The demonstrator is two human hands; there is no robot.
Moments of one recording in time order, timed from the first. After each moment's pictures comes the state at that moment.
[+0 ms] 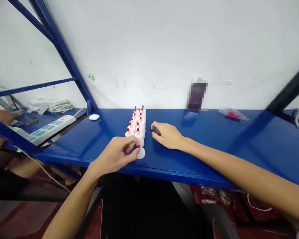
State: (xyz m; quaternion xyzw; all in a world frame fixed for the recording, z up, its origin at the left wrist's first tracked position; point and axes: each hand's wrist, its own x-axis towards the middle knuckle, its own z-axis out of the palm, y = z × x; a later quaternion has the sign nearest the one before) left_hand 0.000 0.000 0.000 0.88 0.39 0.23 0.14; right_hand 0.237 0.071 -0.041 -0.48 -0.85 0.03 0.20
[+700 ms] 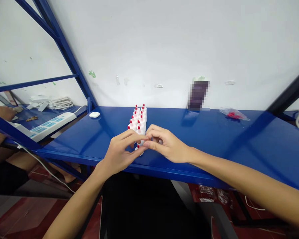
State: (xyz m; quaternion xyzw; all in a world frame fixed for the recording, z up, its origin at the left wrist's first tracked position) left_hand 0.018 -0.002 -0.016 0.86 0.26 0.44 0.03; right_hand 0.227 0.011 -0.006 -0.27 -0.82 0.34 0.37
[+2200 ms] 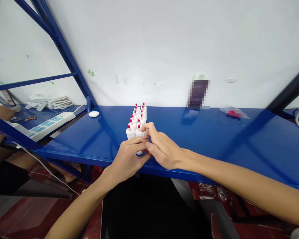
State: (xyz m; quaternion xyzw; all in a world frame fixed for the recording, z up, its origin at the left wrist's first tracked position) left_hand 0.039 -0.010 -0.033 0.85 0.27 0.44 0.10; right_hand 0.214 0.004 -0.021 -0.25 -0.85 0.29 0.36
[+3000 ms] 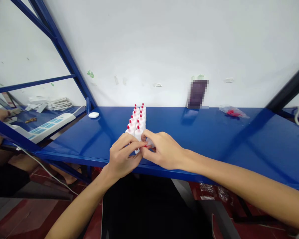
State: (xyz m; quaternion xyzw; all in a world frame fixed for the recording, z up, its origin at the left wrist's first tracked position) left_hand 0.032 -0.003 -0.034 0.81 0.22 0.53 -0.11; right_hand 0.214 -0.001 -0.009 -0.35 -0.86 0.22 0.29
